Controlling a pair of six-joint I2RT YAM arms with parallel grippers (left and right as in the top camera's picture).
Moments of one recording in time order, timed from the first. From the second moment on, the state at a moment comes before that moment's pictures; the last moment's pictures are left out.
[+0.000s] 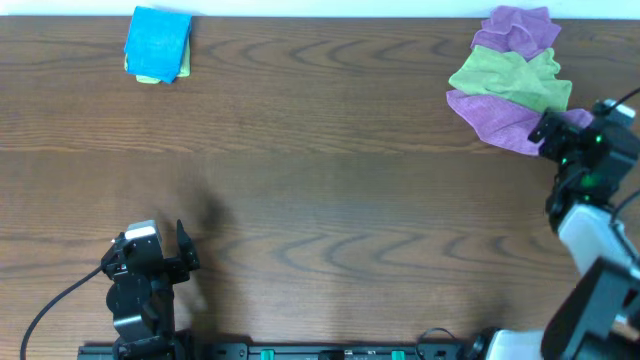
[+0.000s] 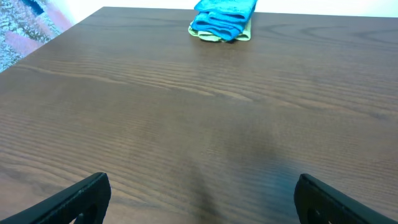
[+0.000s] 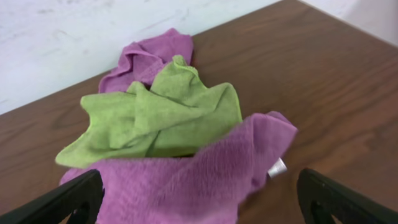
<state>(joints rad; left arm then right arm) 0.20 0.01 0.14 -0.50 -0.05 0.04 -0.45 1.60 0.78 0.38 -0.12 0.17</state>
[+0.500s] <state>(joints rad) 0.20 0.01 0.14 -0.50 -0.05 0.04 -0.46 1.89 1.00 0.36 -0.18 0.15</state>
